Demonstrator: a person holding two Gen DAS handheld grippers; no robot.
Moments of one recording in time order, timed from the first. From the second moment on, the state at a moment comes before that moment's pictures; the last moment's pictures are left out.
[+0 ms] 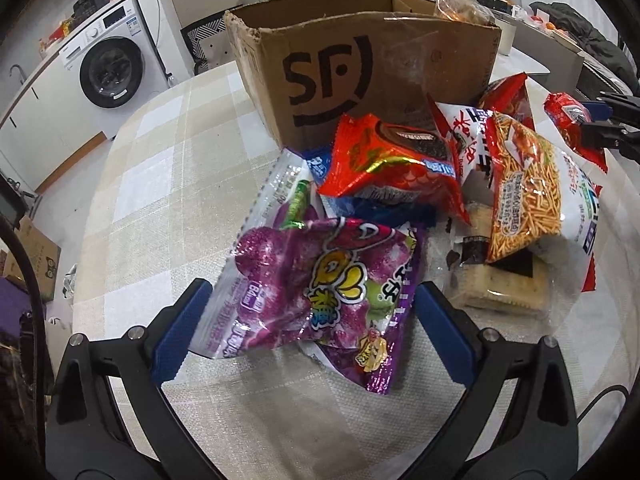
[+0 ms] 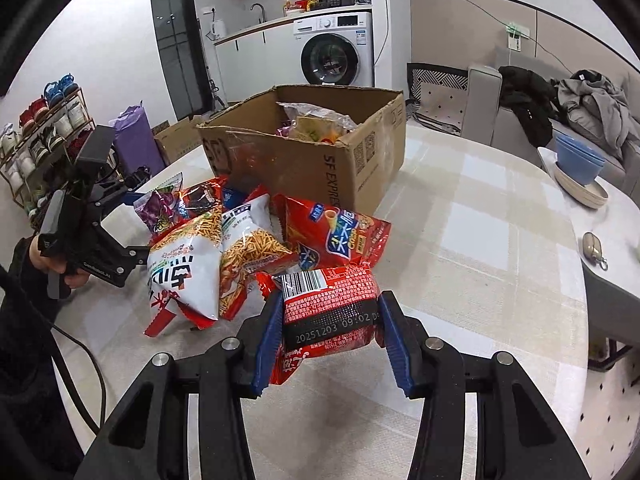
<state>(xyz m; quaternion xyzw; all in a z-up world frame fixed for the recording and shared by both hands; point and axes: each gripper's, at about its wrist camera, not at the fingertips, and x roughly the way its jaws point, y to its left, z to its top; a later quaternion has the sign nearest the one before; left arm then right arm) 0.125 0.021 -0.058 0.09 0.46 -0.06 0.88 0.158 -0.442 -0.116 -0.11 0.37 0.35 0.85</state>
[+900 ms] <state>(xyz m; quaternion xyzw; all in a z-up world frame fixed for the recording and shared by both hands) 0.118 0.020 -0.037 0.04 0.44 -0.14 0.89 0.150 -0.439 -0.099 -0.09 0.34 0.36 0.86</state>
